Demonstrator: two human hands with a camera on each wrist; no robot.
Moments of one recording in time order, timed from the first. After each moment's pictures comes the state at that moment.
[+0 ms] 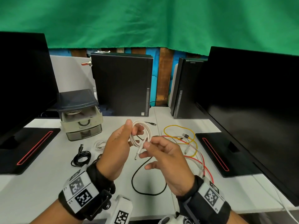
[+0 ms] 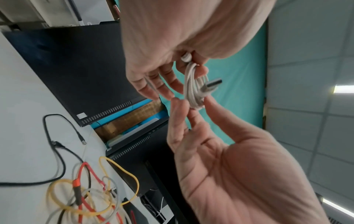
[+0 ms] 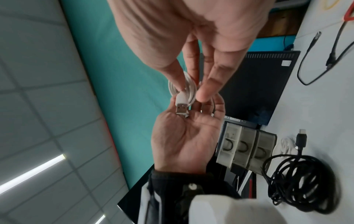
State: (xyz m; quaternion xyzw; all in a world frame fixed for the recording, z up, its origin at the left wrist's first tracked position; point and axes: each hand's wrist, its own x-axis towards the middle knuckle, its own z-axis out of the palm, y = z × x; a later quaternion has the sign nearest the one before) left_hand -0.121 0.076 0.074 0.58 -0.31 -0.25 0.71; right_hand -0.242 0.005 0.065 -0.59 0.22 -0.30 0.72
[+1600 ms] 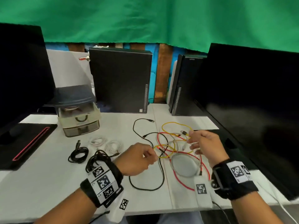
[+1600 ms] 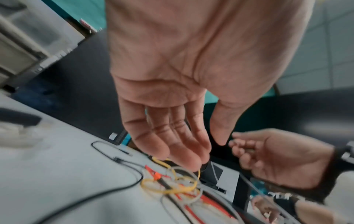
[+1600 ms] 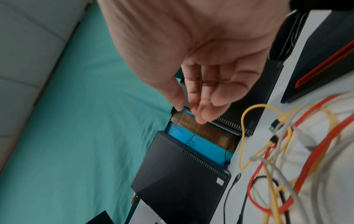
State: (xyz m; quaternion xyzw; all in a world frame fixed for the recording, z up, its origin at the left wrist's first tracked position) left_hand -0.109 0.048 0.014 0.72 -0.50 -0.31 0.36; right_hand -0.293 -0.118 0.043 -0.63 0.43 -0.33 0.55
